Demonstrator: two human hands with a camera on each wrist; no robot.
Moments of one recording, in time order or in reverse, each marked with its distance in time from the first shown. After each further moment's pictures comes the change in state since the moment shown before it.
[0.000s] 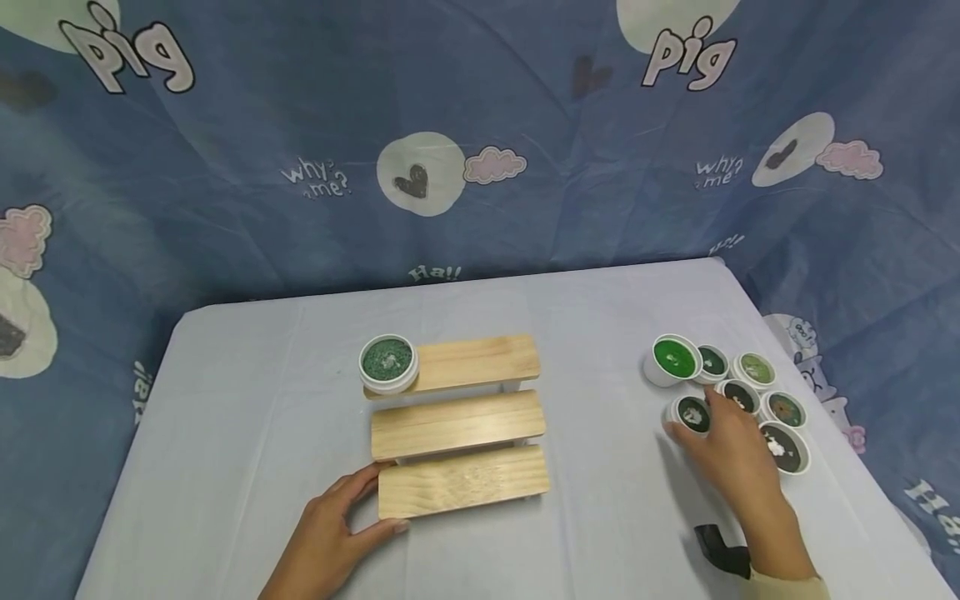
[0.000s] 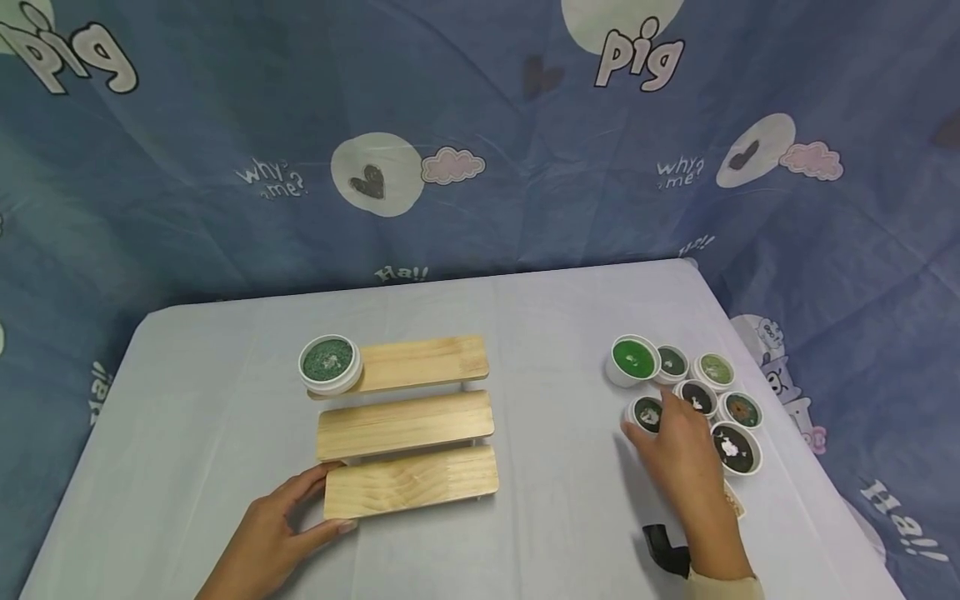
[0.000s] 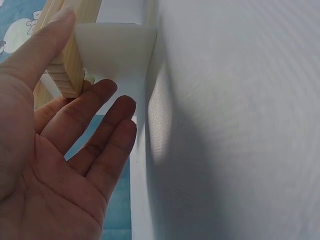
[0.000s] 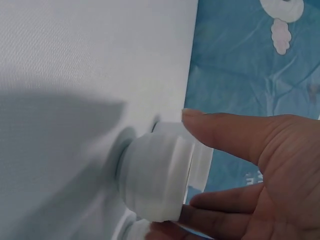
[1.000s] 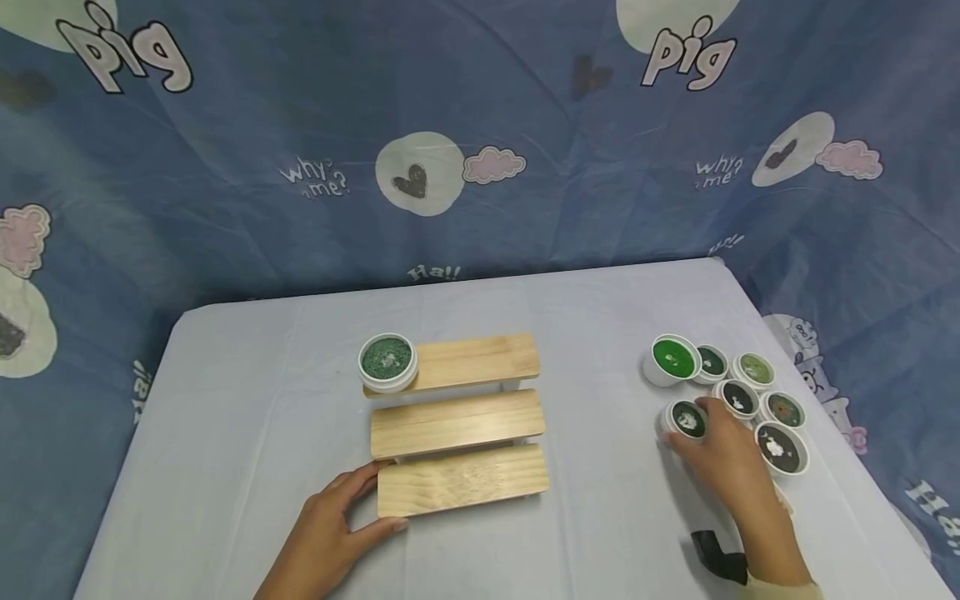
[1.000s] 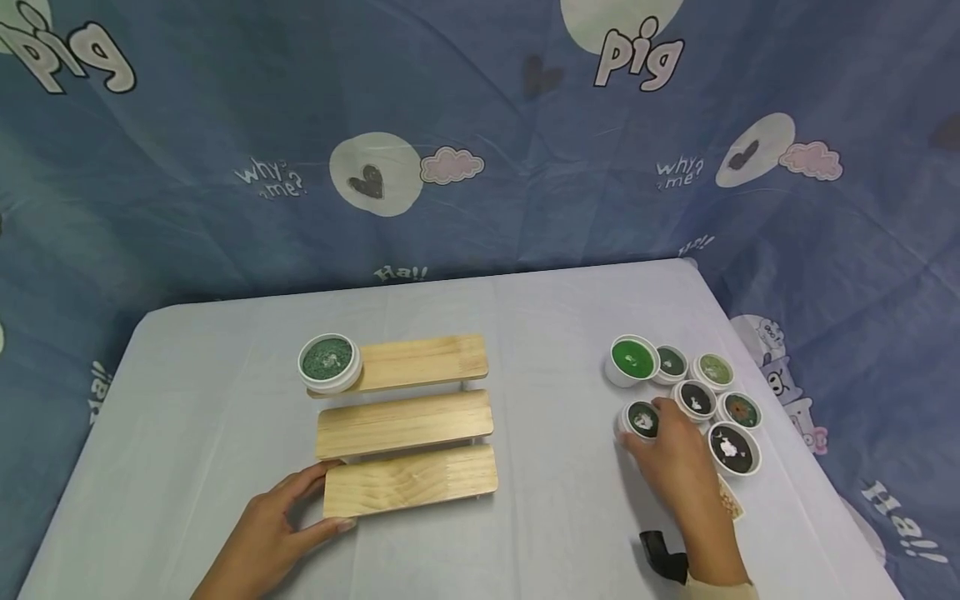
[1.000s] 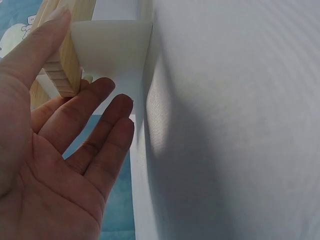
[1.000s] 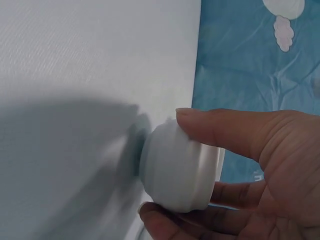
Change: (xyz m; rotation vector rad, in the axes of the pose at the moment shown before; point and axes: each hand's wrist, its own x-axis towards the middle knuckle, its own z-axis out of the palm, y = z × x) left_hand 0.004 0.003 -0.003 0.019 -0.002 0.010; right_hand -0.002 0.005 0.009 0.061 -0.020 0.049
